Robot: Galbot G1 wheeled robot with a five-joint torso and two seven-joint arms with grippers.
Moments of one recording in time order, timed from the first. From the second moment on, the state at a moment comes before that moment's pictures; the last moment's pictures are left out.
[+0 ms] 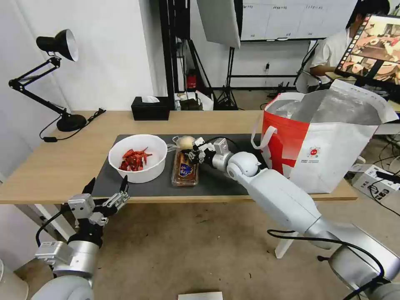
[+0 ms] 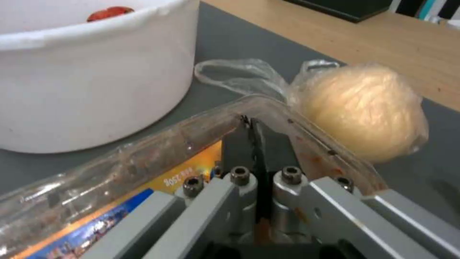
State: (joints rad) left arm 1.69 -1.33 -0.69 -2.35 -0.45 0.08 -0.04; right arm -0.31 1.20 -0.36 1.26 0.64 -0.32 -0.28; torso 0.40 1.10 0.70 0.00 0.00
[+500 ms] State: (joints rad) left arm 1.64 -1.25 -0.66 -2.33 -0.57 0.13 -0.03; right arm -0.32 1.20 -0.36 1.27 0.64 -0.37 -0.26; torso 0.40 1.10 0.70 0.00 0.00
